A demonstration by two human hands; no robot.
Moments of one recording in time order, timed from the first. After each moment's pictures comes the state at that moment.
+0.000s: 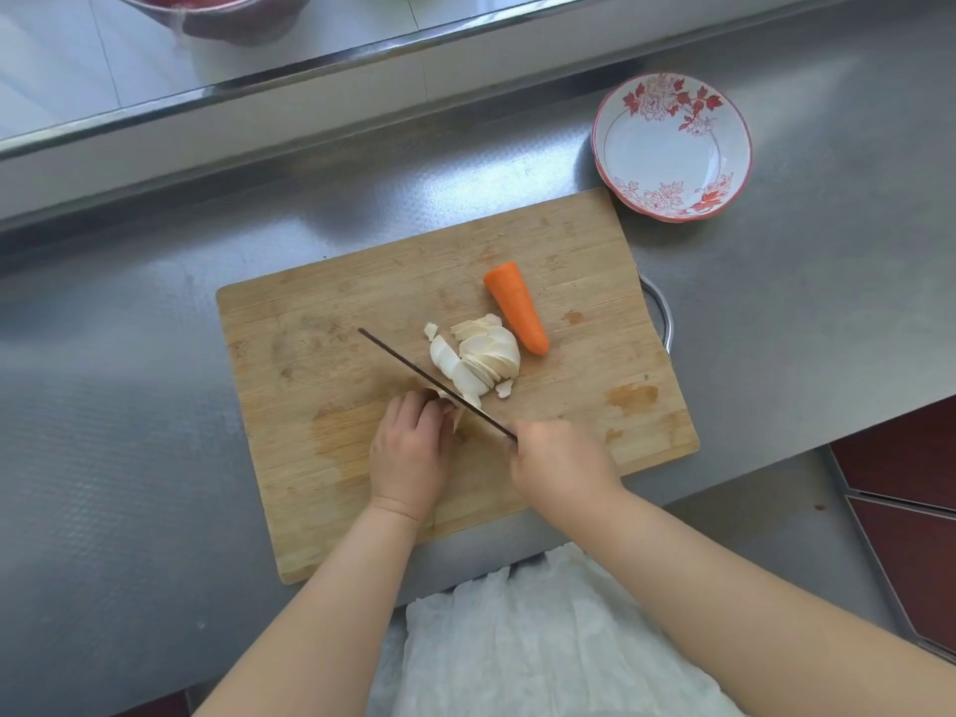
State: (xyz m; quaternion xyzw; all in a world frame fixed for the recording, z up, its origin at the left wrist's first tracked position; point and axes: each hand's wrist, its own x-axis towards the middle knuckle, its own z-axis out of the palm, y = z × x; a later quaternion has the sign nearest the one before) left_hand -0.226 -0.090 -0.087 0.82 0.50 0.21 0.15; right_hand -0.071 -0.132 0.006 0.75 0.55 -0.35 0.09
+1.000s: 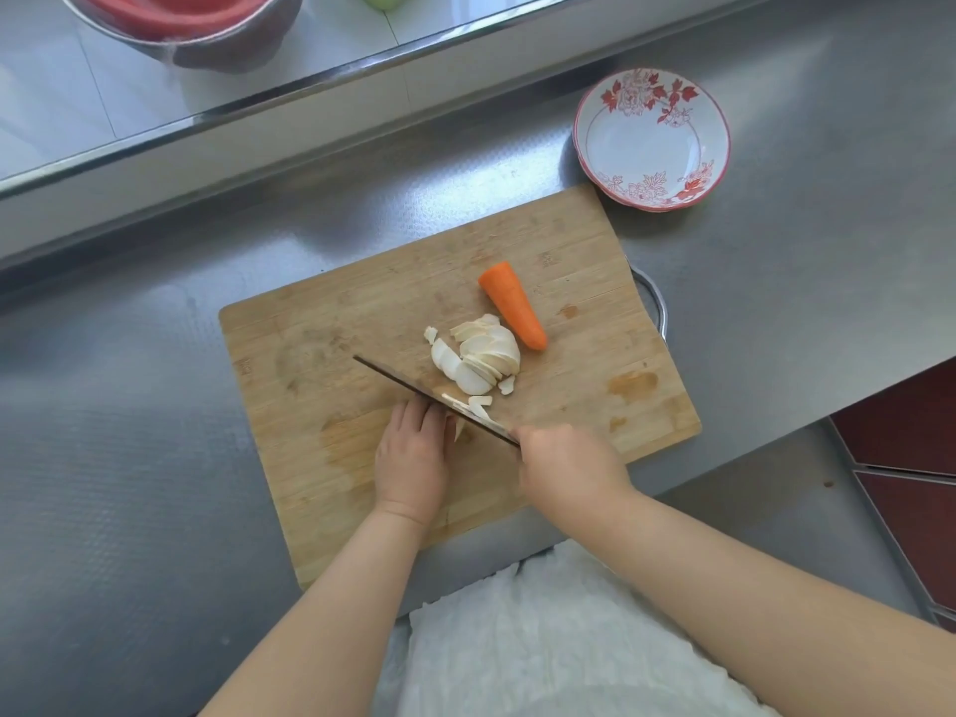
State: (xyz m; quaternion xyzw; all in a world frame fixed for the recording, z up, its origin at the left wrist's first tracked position) left_hand -0.235 -0.088 -0.086 0.84 0.49 0.19 0.14; right_hand -0.080 -0.138 0.014 0.75 0.56 -0.33 0.14
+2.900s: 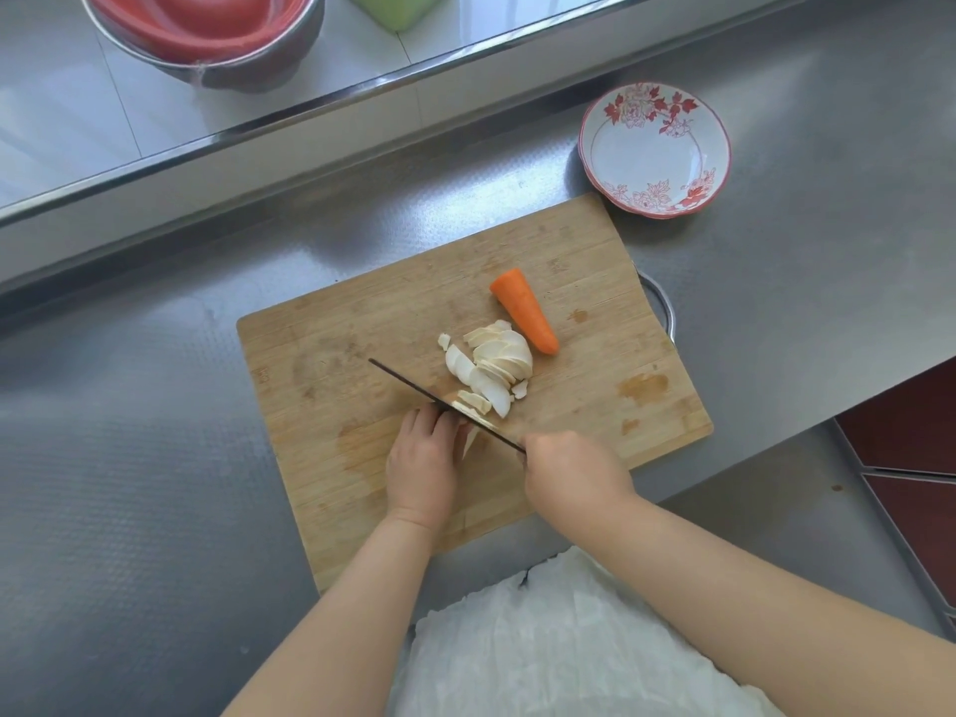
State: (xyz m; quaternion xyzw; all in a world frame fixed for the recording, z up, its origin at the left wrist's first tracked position) left_hand -0.242 -0.087 -0.078 0.84 0.48 0.19 0.16; right_hand -0.097 -0.137 0.017 0.76 0.53 -0.34 0.15
